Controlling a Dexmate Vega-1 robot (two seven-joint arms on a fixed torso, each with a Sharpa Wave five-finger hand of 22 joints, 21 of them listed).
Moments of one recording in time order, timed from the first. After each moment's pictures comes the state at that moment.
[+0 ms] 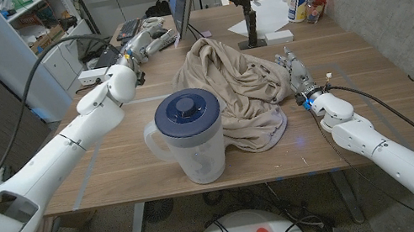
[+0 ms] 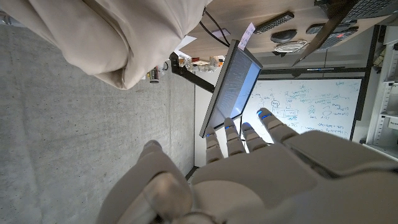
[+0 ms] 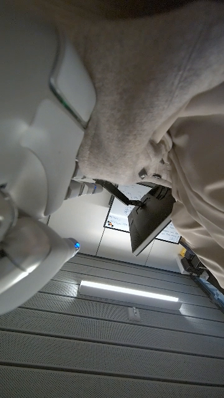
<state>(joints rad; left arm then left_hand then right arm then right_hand) 0.51 0.78 0.61 -1.75 0.31 0.36 0.14 0.19 0.05 0.10 -0.01 0.22 0.10 -0.15 0.18 0.17 0.07 -0.04 0.24 0.19 -0.05 -0.04 0.19 0.18 0.04 0.03 0.20 0.17 -0.82 -0.50 -0.38 -1.28 0.63 0.30 0.03 0.05 0.01 0.19 0.08 0.21 0.11 -0.01 0.20 0.19 0.05 0.03 0.20 0.20 0.01 -0.04 0.20 0.20 0.20 0.05 0.20 0.17</state>
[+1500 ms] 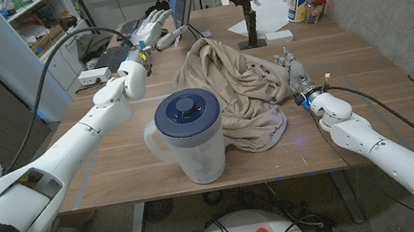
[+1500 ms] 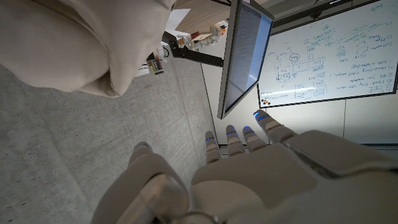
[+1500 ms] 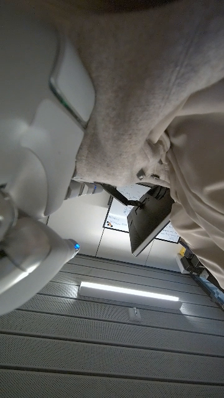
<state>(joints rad) 0.37 0.65 0.72 -1.45 0.56 0.14 0.30 0.18 -0.02 0.06 -0.04 0.30 0.03 -0.18 0.18 0.18 -0.01 -0.07 0.20 0.20 -0.11 -0.03 0.18 0.18 0.03 0.00 0.18 0.17 -0.80 -0.49 -0.39 -1.24 0.64 0.31 0.05 0.06 0.01 0.19 0.08 0.21 0.11 -0.01 0.20 0.19 0.05 0.02 0.20 0.20 0.01 -0.03 0.20 0.20 0.20 0.06 0.20 0.17</state>
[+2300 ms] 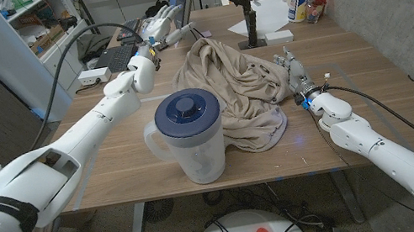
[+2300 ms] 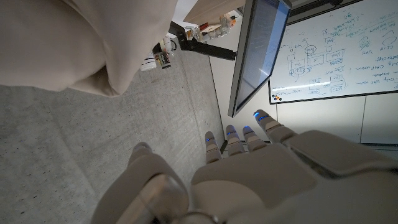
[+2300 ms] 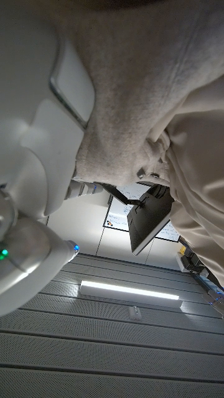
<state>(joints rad) 0.26 0.54 0.80 -1.24 0.57 0.01 0.36 0.17 -0.02 0.05 -0.03 0.32 0.02 -0.19 0.18 0.18 -0.01 -0.07 0.20 0.20 -0.11 -0.03 0.18 0.18 0.03 0.00 0.18 0.17 -0.80 -0.48 -0.39 -1.24 0.64 0.31 0.06 0.06 0.00 0.18 0.07 0.21 0.11 -0.01 0.20 0.19 0.05 0.02 0.20 0.20 -0.01 -0.03 0.20 0.20 0.20 0.05 0.19 0.17</state>
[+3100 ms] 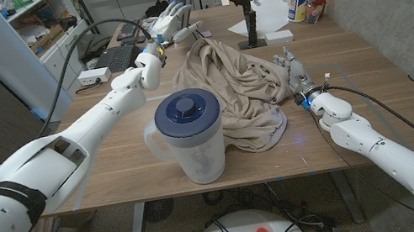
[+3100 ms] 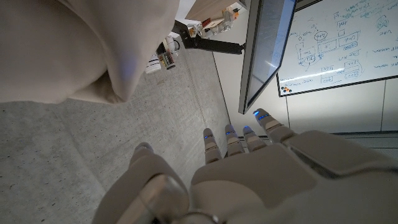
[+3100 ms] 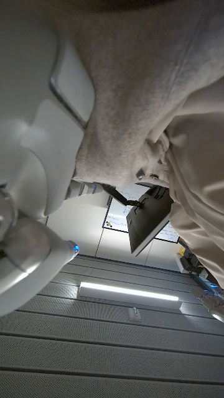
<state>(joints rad) 0.19 0.50 0.88 -1.14 0.59 -0.01 0.38 0.16 -0.01 0.05 -0.02 0.34 0.08 -0.20 0.20 0.18 0.01 -0.08 0.21 0.20 -0.11 -0.04 0.19 0.18 0.05 0.02 0.19 0.17 -0.80 -0.49 -0.38 -1.24 0.64 0.30 0.06 0.06 0.00 0.18 0.07 0.21 0.11 -0.01 0.20 0.19 0.05 0.02 0.20 0.20 -0.01 -0.03 0.20 0.20 0.20 0.05 0.19 0.17</state>
